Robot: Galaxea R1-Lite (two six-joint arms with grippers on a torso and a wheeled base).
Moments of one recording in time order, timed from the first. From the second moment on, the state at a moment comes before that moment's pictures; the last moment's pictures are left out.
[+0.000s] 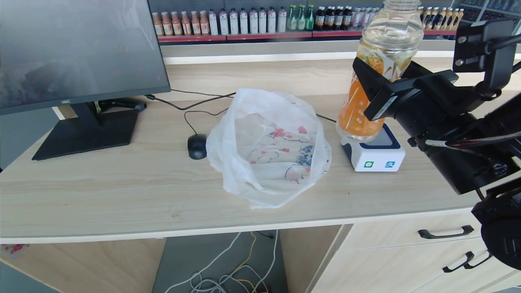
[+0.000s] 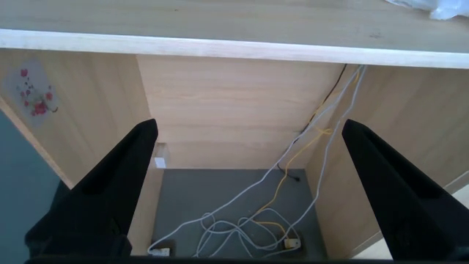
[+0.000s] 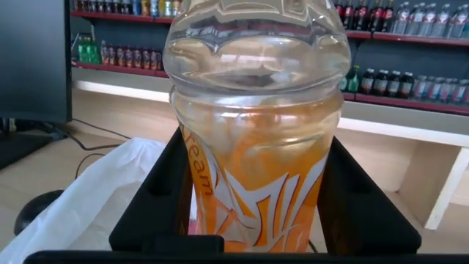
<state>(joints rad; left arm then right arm) 0.00 0.00 0.00 0.00 0.00 0.00 0.57 1.64 -0.81 -1.40 -0.17 -0.27</state>
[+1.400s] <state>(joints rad) 0.00 0.00 0.00 0.00 0.00 0.00 0.62 1.81 -1.24 -1.11 -0.16 -0.14</state>
